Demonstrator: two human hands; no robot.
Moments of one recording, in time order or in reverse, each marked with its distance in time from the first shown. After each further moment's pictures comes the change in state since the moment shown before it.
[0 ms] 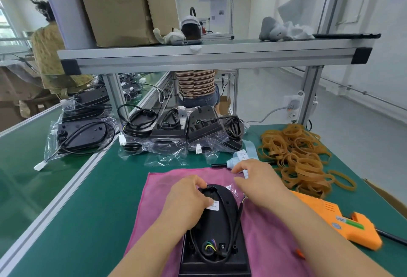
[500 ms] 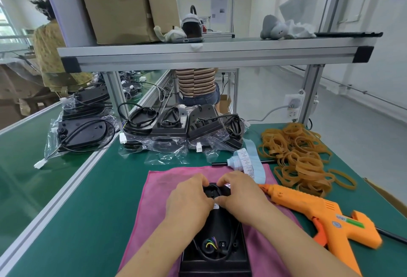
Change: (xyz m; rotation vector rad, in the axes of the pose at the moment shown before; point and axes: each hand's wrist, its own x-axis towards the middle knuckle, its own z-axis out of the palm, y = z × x) left_hand -0.001 0.001 0.010 0.331 0.106 0.078; right_hand -0.016 -0.019 0.034 -0.015 -0.075 -0.052
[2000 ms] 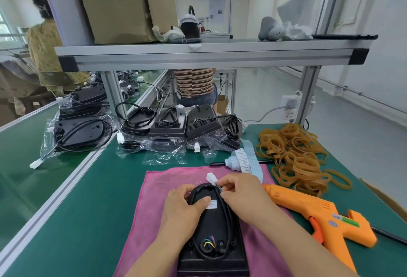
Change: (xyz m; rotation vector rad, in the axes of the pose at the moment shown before) left_hand -0.006 -0.033 0.028 -0.584 0.045 -0.131; right_hand -0.008 0.000 -0.008 0.164 0.003 0.081
